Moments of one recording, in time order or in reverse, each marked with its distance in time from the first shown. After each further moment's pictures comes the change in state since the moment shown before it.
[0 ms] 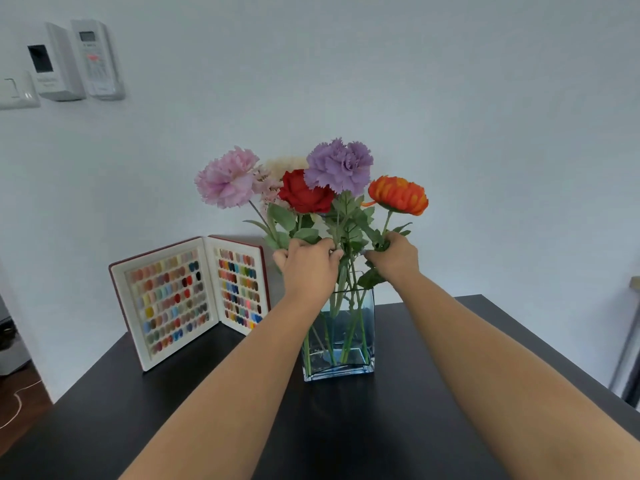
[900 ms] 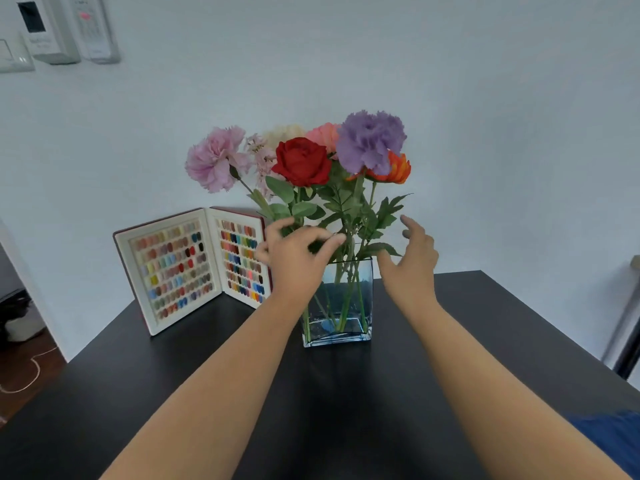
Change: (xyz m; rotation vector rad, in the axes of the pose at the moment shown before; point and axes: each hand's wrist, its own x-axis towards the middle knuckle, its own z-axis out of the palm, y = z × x) left_hand -0.041 -0.012 -0.005 -0.330 0.217 -0.111; right_hand -0.084 0.030 -0.011 0.105 0.156 -0.216
